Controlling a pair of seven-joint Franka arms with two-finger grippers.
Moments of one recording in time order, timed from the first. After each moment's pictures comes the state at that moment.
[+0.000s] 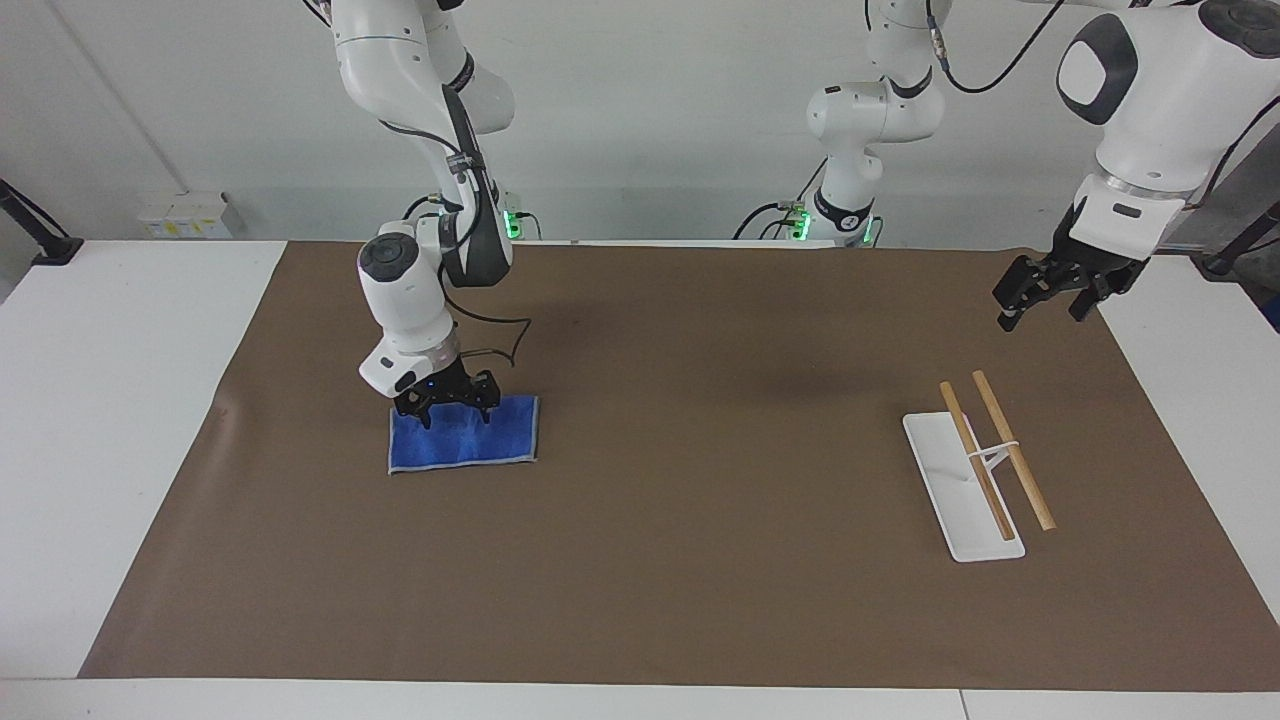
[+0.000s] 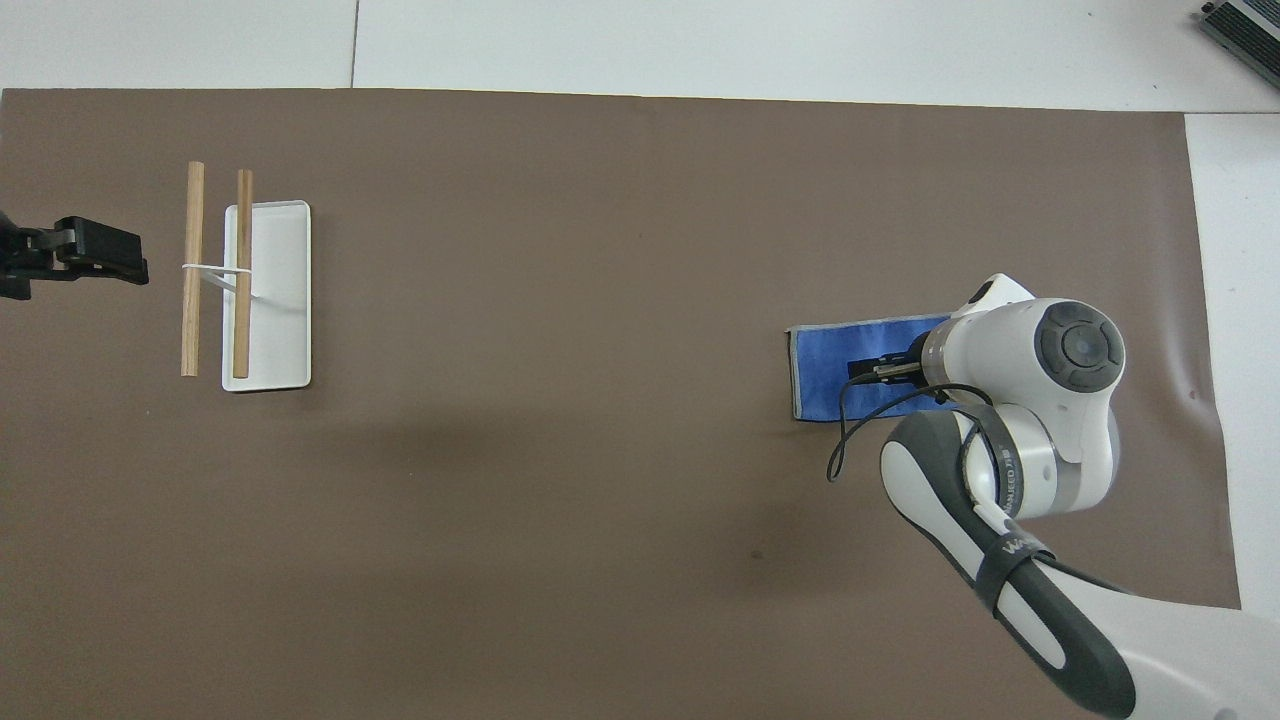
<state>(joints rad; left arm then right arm) -0.03 0.04 -0.01 -1.59 0.03 1.71 -0.12 0.08 0.19 0.04 -2.21 0.00 2.50 0.02</state>
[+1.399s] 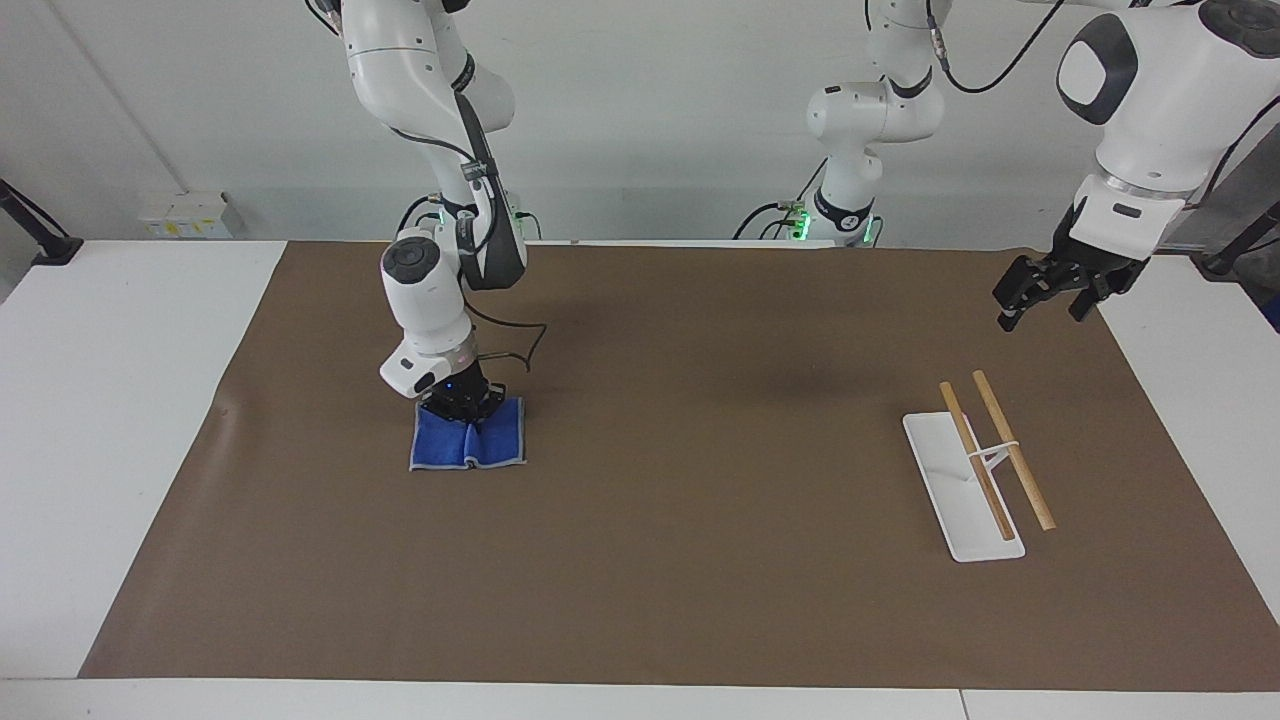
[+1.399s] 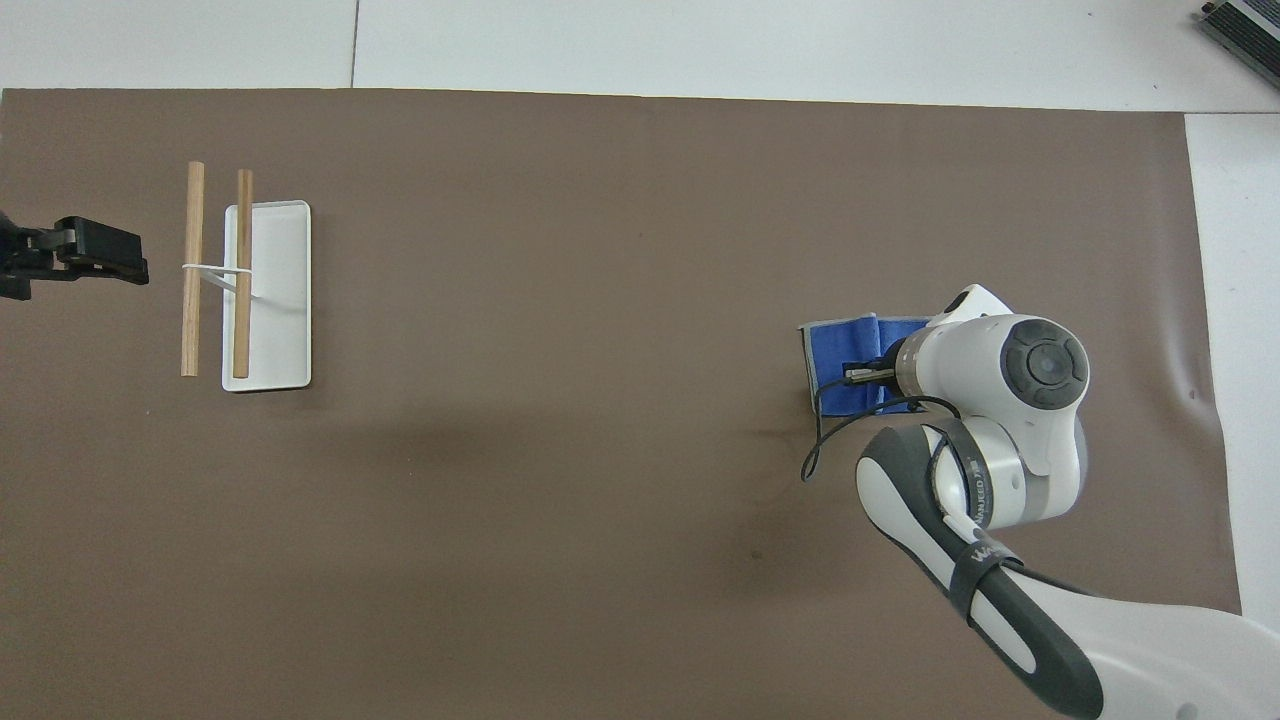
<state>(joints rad) -0.03 0.04 -0.01 -1.59 0.03 1.71 -0.12 0.12 0.21 0.04 -2.23 0.00 2.57 0.09</state>
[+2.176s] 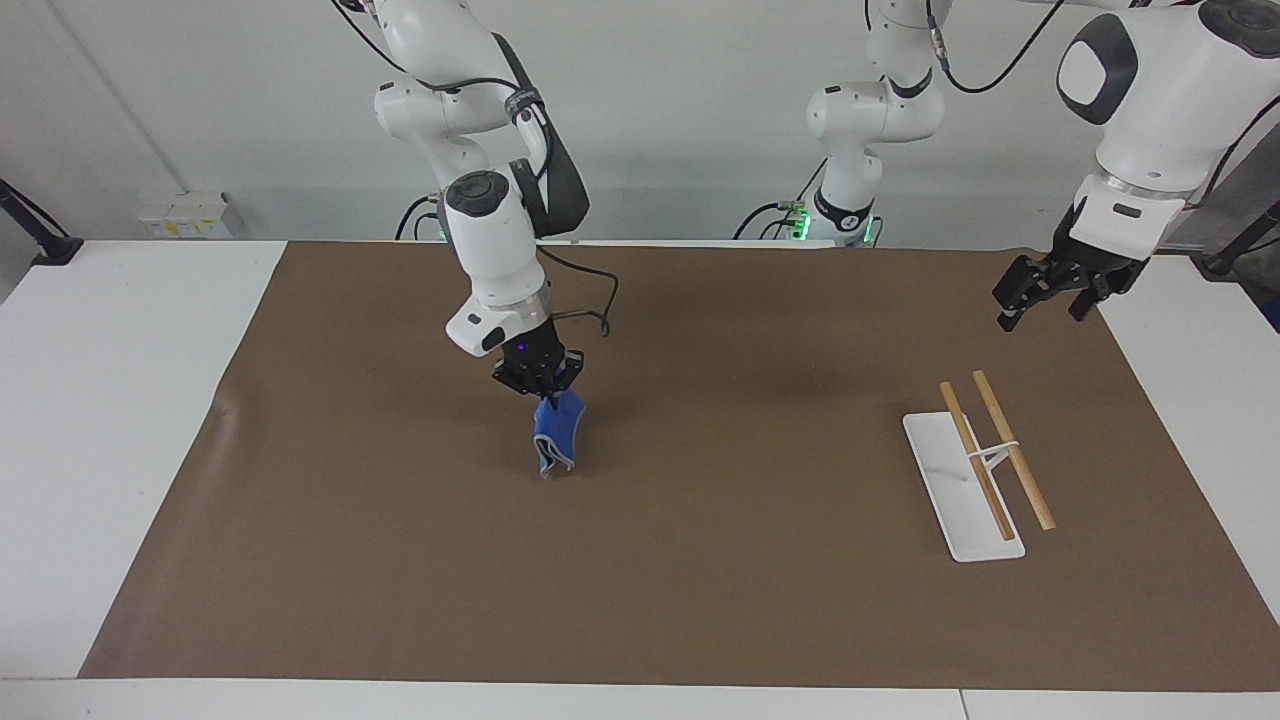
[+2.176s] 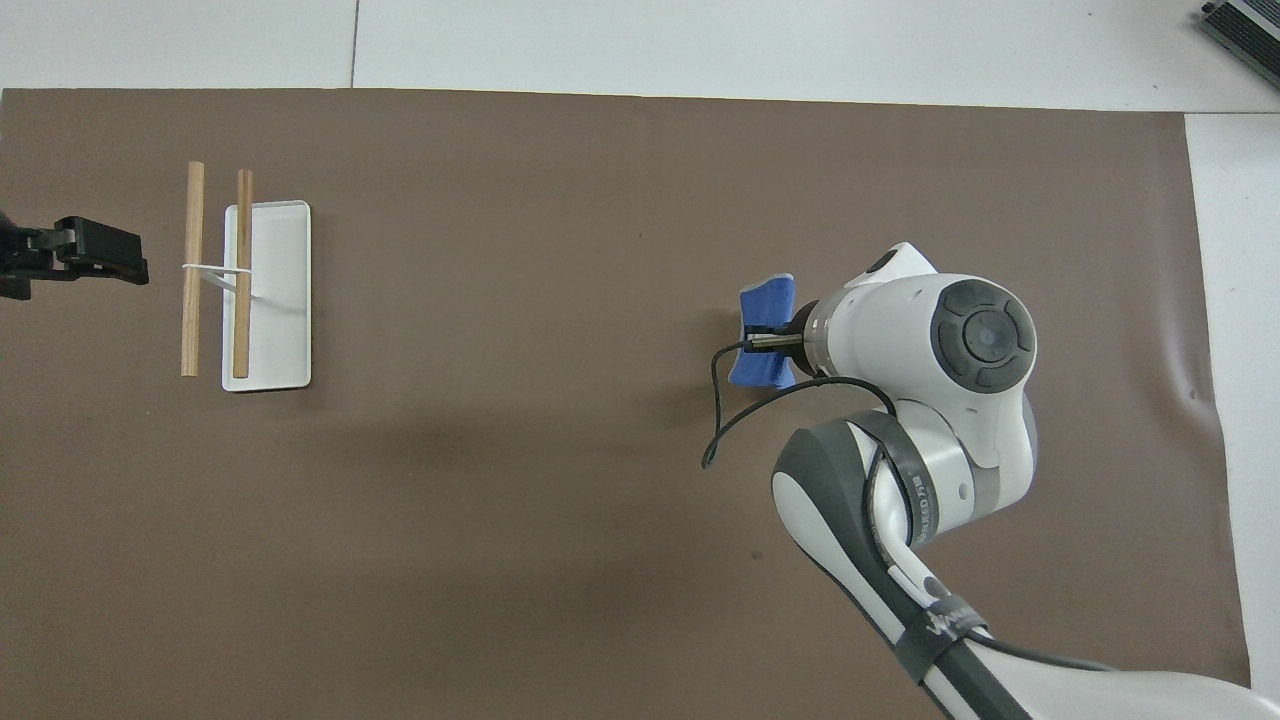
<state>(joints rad) -0.03 0.04 -0.01 -1.59 0.03 1.71 -0.12 0.19 0.15 0.18 -2.01 0.14 2.40 0.31</state>
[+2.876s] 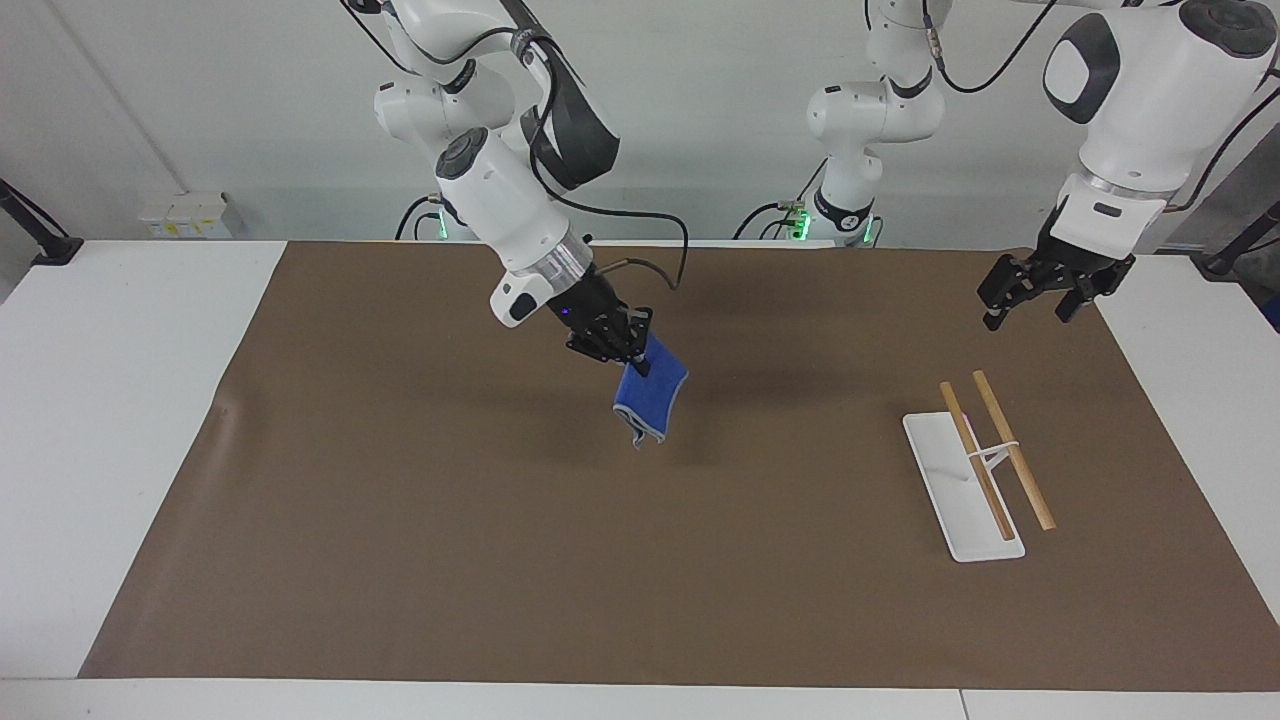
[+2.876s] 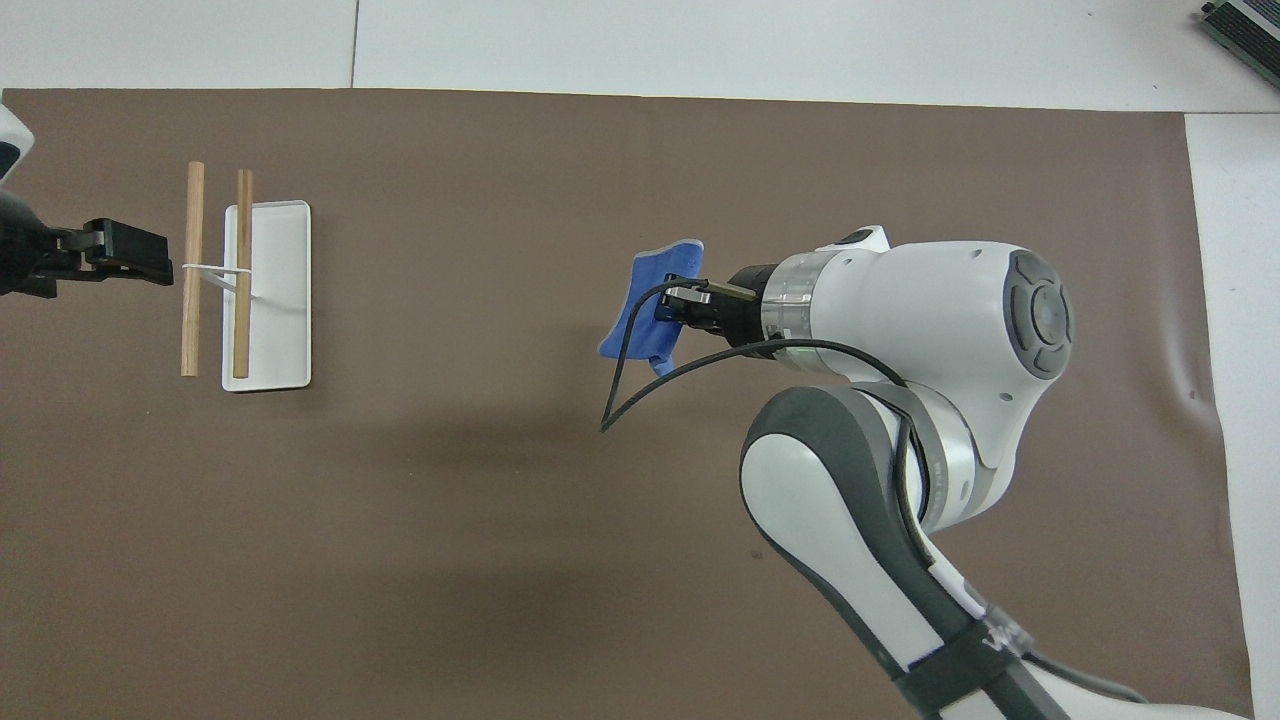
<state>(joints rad) -0.06 0.04 -0.03 -1.60 0.01 1.71 -0.15 0.21 0.15 0.25 -1.87 0.58 2.40 0.36</state>
